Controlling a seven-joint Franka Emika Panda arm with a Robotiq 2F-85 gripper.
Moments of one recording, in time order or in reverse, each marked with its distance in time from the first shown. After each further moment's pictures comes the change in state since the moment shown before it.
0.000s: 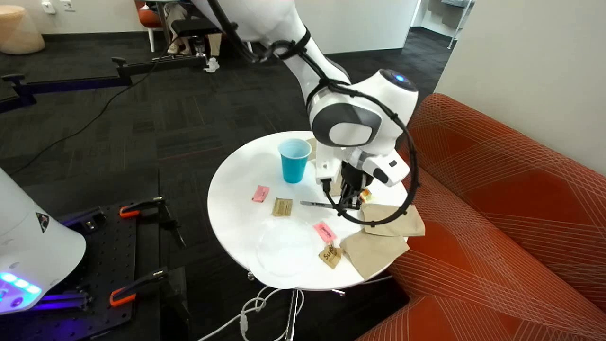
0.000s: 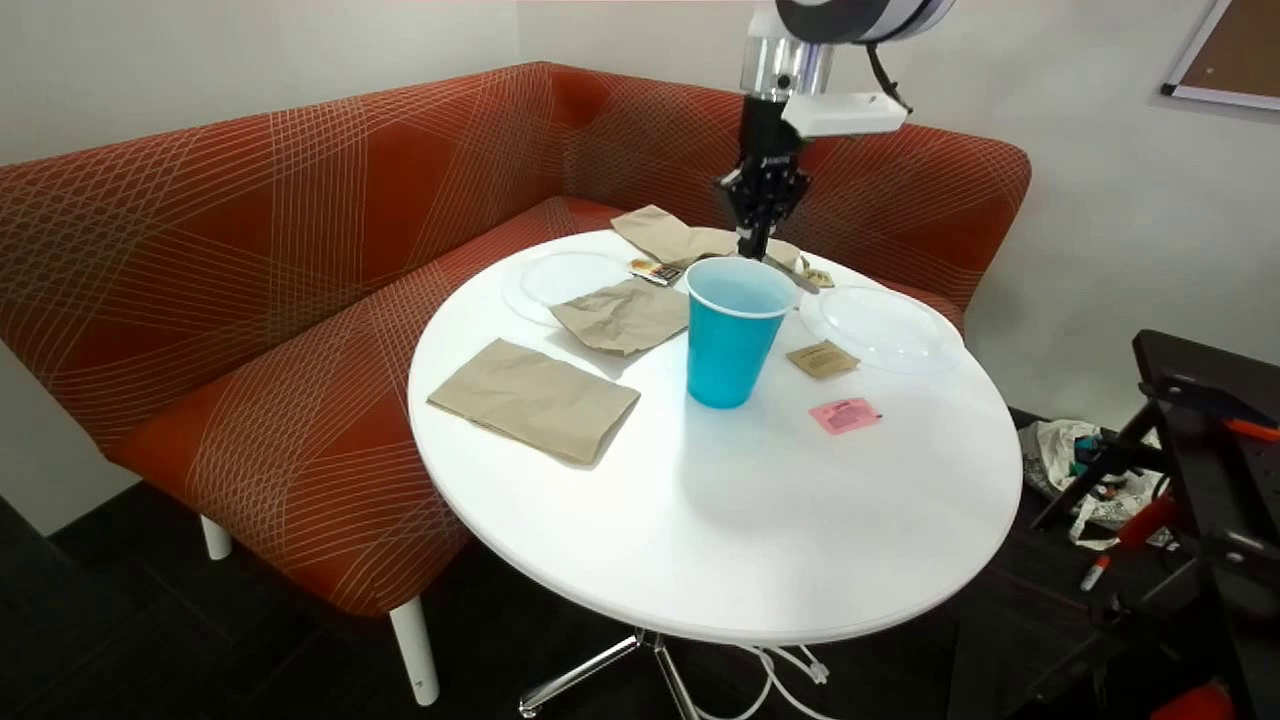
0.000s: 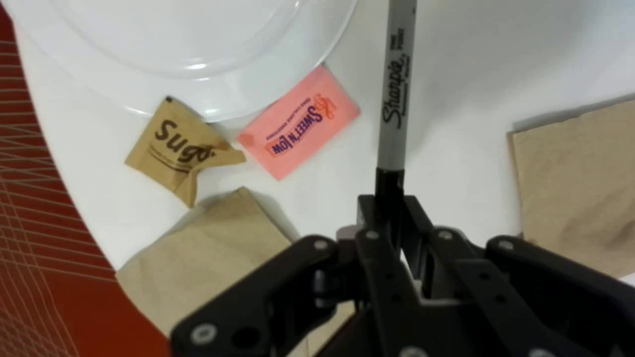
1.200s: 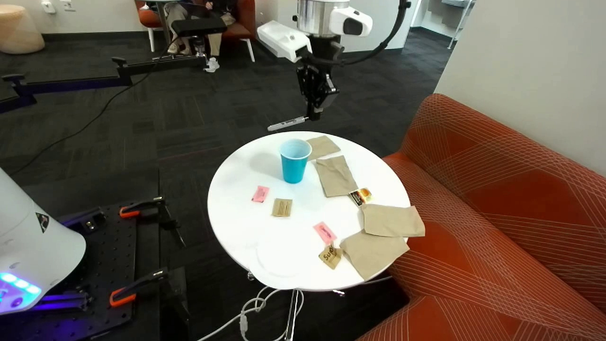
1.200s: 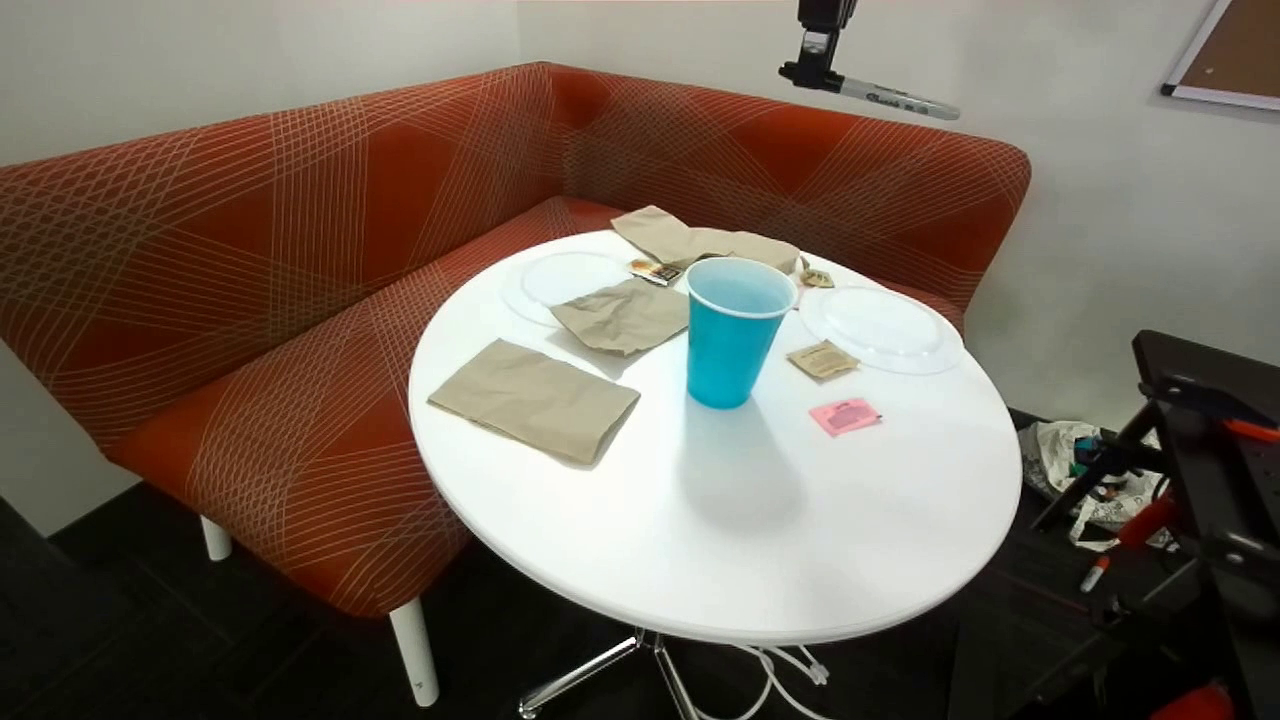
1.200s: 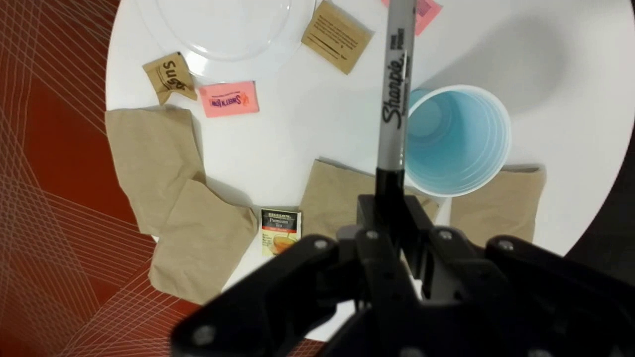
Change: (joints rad) arm 0.106 -0.538 0.123 -0.245 -0.210 -0.202 -0.212
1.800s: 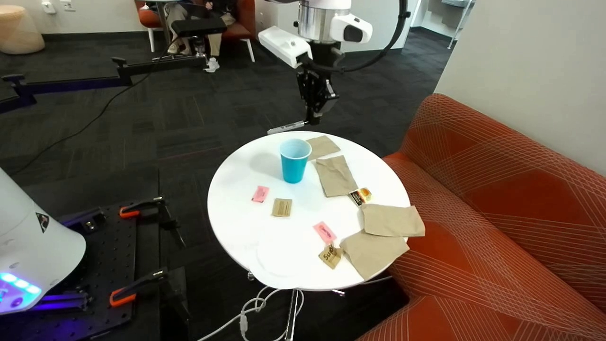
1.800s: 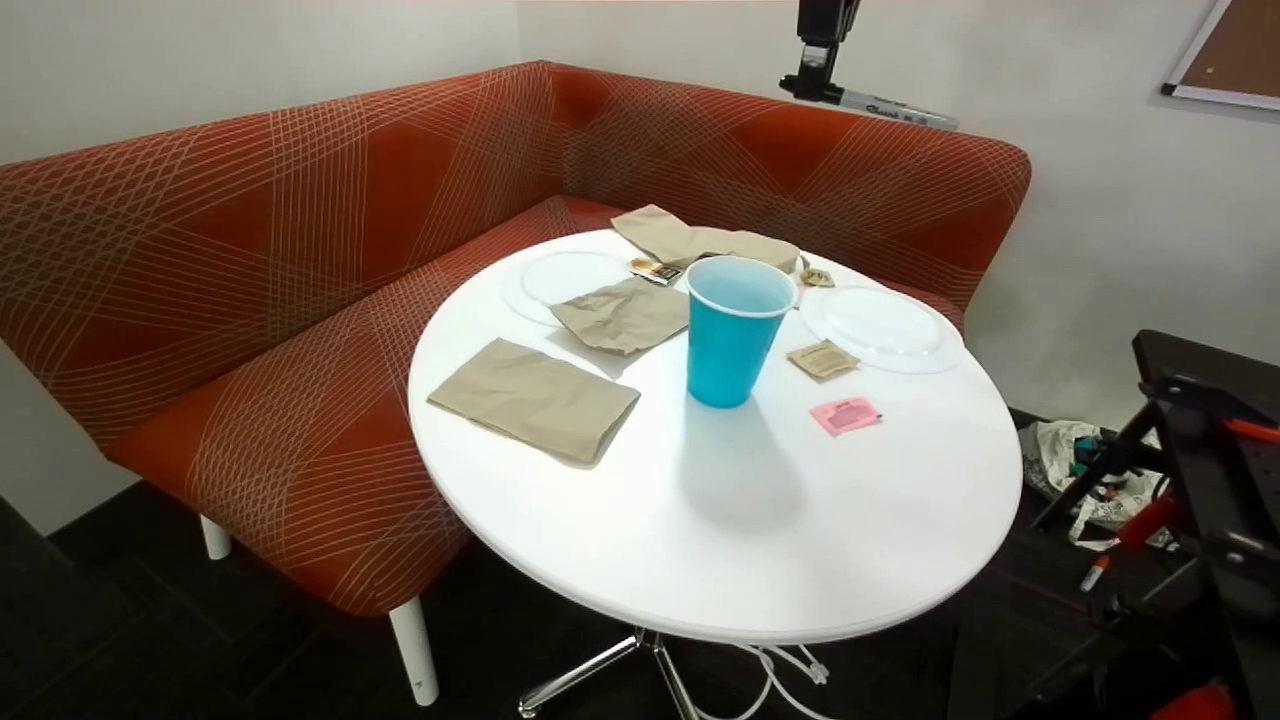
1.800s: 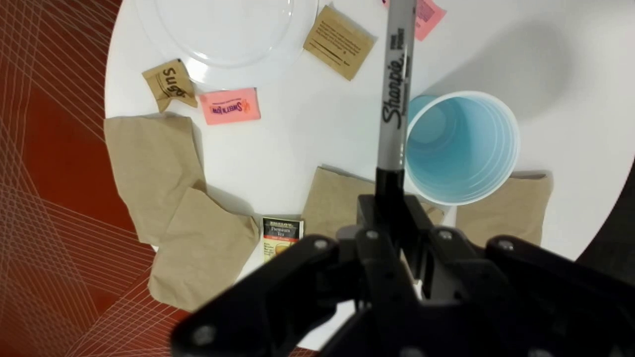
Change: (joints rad) arm -0.003 0.016 -0.002 0.000 0.000 0.001 0.000
